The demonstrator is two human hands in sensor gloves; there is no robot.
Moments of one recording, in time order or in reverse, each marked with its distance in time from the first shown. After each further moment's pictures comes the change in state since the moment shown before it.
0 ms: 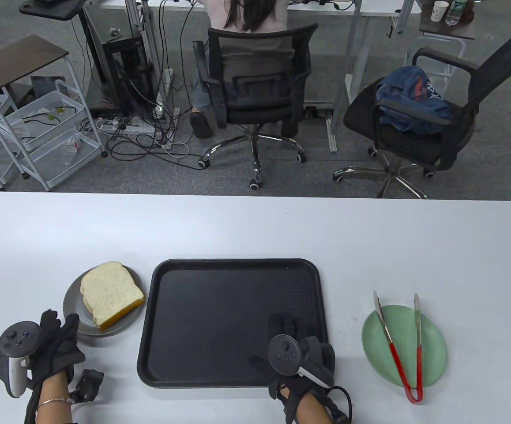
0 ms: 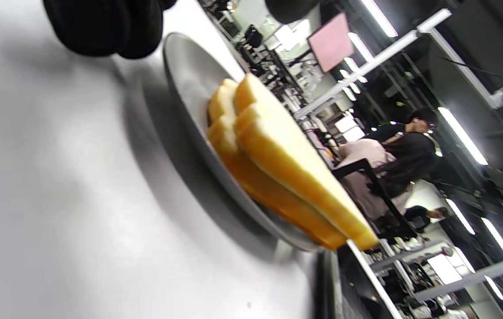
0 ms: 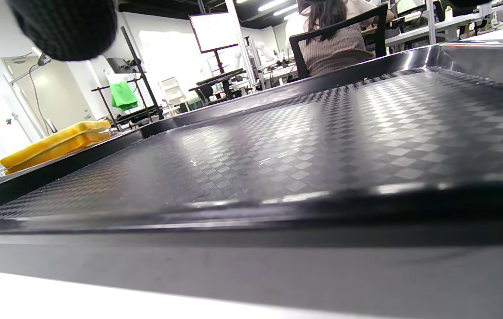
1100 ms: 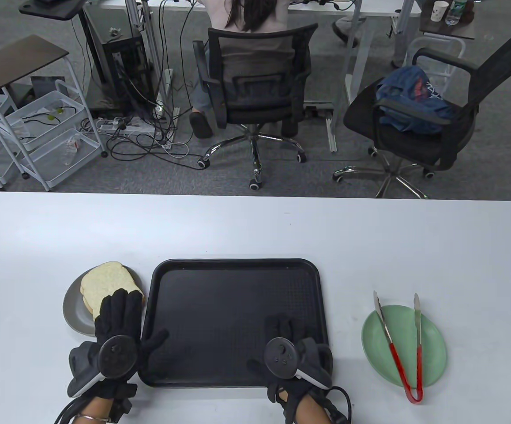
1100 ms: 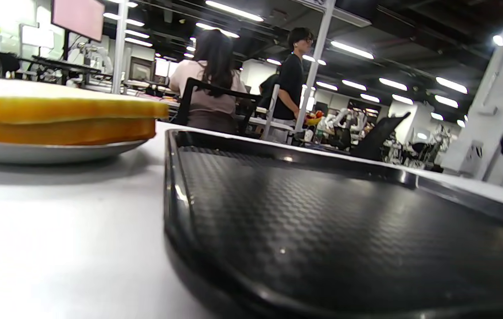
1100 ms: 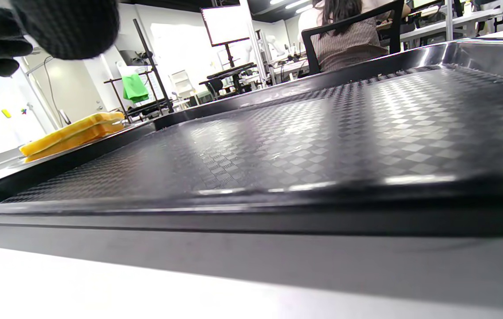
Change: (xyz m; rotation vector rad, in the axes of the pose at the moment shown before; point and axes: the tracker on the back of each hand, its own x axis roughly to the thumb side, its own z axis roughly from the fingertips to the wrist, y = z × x) left_hand 0.104 -0.087 0.077 -0.109 -0.650 -0.735; right_hand 0.005 0.002 0.002 0.022 -0.036 0.015
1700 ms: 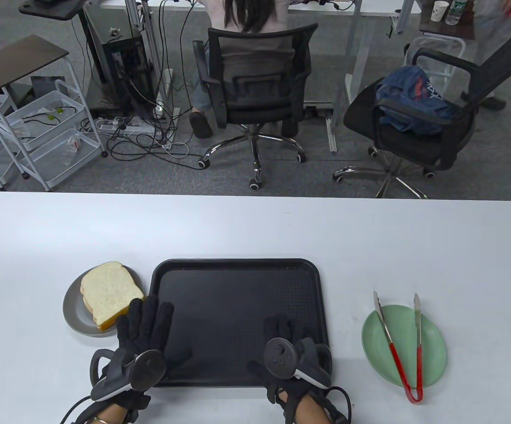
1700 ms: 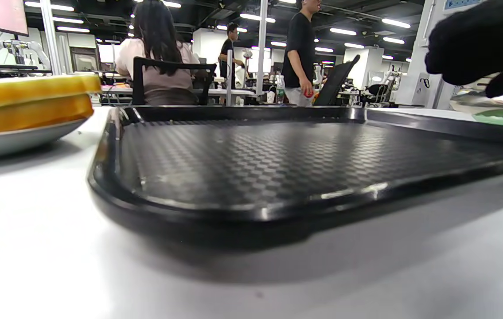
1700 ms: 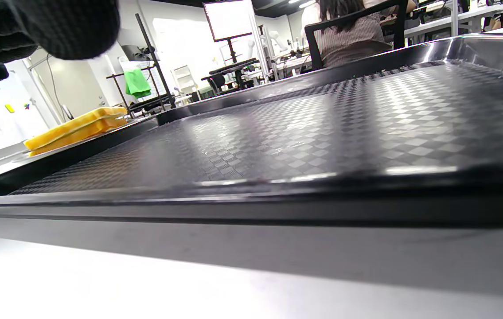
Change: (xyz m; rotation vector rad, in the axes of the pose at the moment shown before) left_hand 0.037 -0.019 0.001 -0.102 -0.150 -0.134; right_hand 0.002 0.001 0.000 0.015 -0.010 0.003
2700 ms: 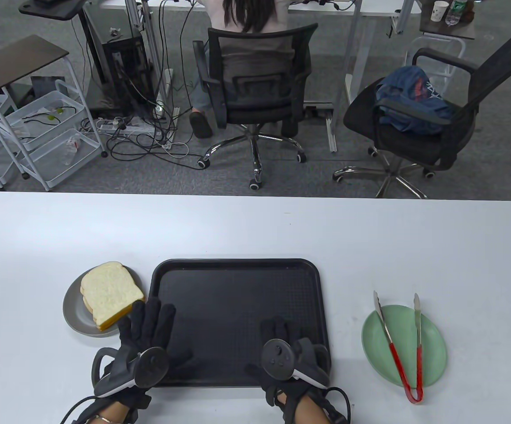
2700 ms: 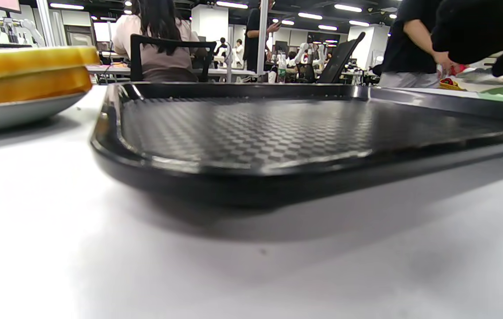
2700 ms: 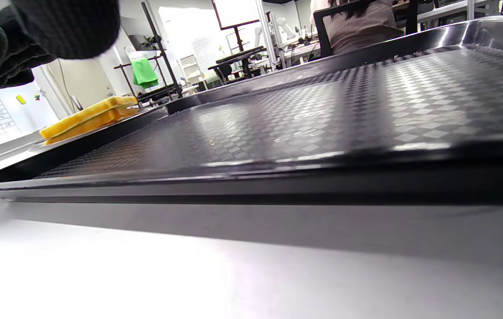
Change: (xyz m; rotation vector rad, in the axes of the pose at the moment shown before) left_hand 0.001 -0.005 -0.004 -0.073 0.003 -0.001; right_hand 0.003 0.004 0.000 0.043 -0.024 -0.008
